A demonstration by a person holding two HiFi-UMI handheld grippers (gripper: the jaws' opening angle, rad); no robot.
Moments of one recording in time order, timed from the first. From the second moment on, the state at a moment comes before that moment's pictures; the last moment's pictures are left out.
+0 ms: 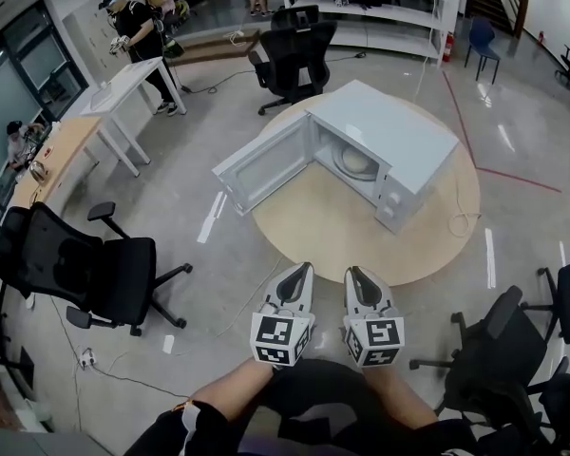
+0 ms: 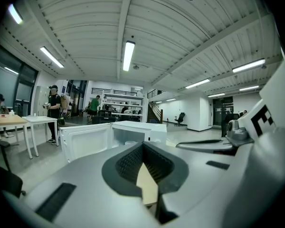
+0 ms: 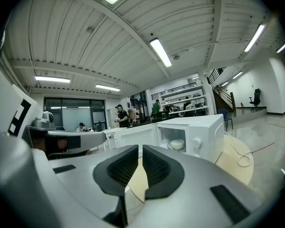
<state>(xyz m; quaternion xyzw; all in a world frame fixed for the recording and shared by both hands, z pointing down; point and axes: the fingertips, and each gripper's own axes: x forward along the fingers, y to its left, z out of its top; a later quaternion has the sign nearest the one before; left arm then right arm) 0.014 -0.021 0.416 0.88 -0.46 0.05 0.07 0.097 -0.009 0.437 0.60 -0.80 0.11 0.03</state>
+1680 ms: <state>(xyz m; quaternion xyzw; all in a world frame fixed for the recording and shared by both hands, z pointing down) -0.186 0.175 0.440 0.85 -0.51 0.04 0.11 -0.081 0.177 0.451 0.56 -0.82 0.10 0.10</state>
